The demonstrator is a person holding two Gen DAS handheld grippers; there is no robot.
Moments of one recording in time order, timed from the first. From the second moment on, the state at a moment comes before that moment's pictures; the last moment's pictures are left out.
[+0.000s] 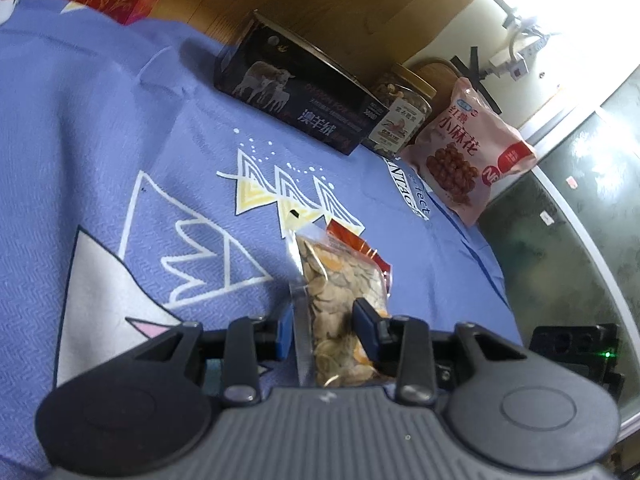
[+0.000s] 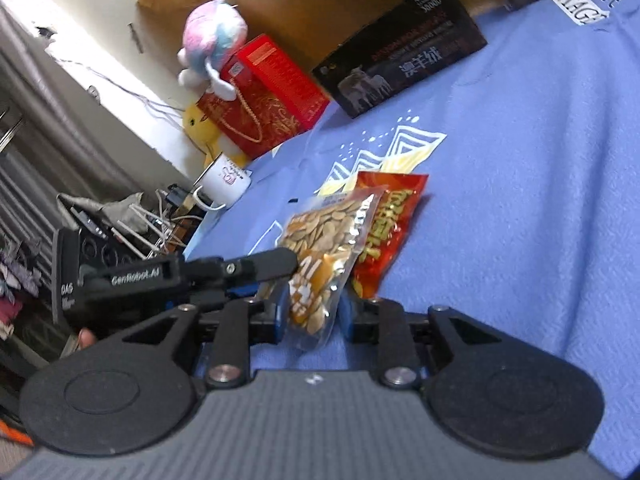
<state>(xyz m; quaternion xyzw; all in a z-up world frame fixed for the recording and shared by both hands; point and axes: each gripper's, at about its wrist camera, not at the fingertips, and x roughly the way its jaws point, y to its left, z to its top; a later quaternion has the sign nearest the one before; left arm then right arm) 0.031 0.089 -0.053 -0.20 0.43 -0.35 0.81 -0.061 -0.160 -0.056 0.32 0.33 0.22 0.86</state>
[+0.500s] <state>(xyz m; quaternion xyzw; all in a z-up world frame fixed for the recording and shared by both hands) 0.002 0.073 -0.040 -0.12 0.40 -0.31 0.85 -0.066 -0.161 -0.057 0.30 0.32 0.23 0.87</state>
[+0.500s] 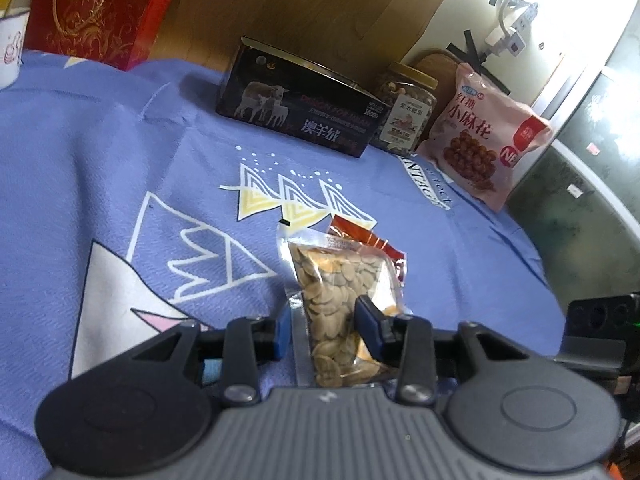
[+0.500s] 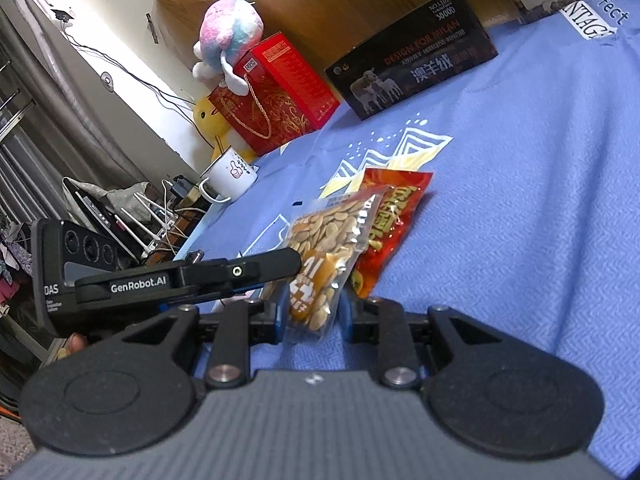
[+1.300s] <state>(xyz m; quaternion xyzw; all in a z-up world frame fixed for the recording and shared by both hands) -0.003 0.065 -0.034 -0.11 0.41 -0.28 0.86 -0.067 -0.159 -0.056 0.30 0.32 0.23 0.87</state>
